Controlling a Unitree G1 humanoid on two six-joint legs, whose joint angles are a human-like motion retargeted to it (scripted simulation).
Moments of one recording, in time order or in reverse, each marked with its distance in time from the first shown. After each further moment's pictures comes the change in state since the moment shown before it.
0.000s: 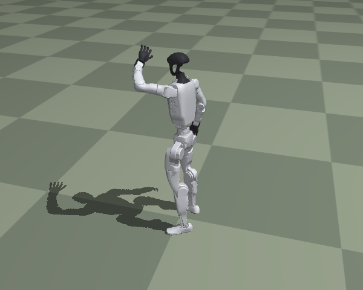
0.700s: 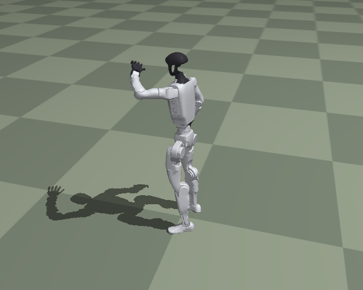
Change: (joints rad) left arm 0.196 0.138 -0.013 -0.152 -0.108 -0.054 -0.364; right arm -0.021 -0.004 -0.004 -0.127 -0.002 -0.008 -0.027; waist 0.081 -0.042 -0.004; left_leg 0.003 0.014 -0.007 0.010 -0.019 0.001; right_leg 0.007 0.008 -0.009 0.004 -0.002 0.000
